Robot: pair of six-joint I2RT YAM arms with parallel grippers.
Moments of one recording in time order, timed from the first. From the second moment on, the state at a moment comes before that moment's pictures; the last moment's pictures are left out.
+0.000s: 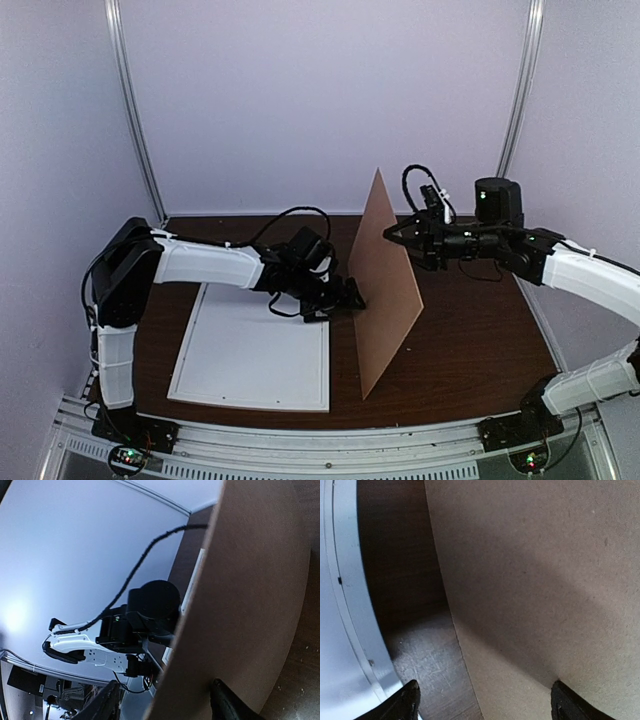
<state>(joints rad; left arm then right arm) -0.90 2.07 1.47 -0.26 0.29 -0.89 0.53 1.18 0.96 -0.05 -0.63 0.91</state>
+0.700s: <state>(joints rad) -0.87 1.75 1.37 -0.35 0.20 -0.77 0.66 1.34 1.12 -0.16 -0.64 0.91</state>
